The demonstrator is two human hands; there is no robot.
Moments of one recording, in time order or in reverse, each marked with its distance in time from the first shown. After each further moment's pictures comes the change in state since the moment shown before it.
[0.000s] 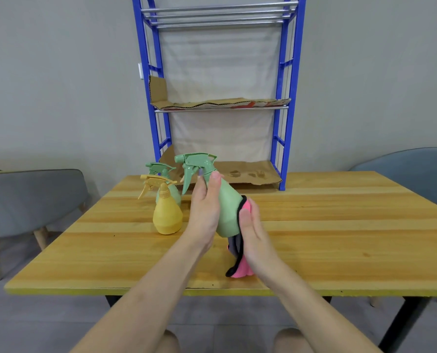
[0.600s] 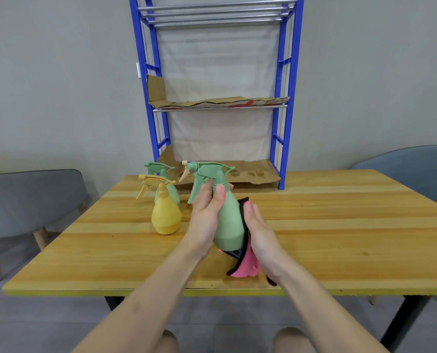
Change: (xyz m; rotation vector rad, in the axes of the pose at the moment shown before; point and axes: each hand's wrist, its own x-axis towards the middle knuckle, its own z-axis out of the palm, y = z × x) left_hand -0.009 -0.011 -0.007 0.024 -0.133 0.084; right_hand 0.001 -0.026 -0.010 0.226 -0.001 0.168
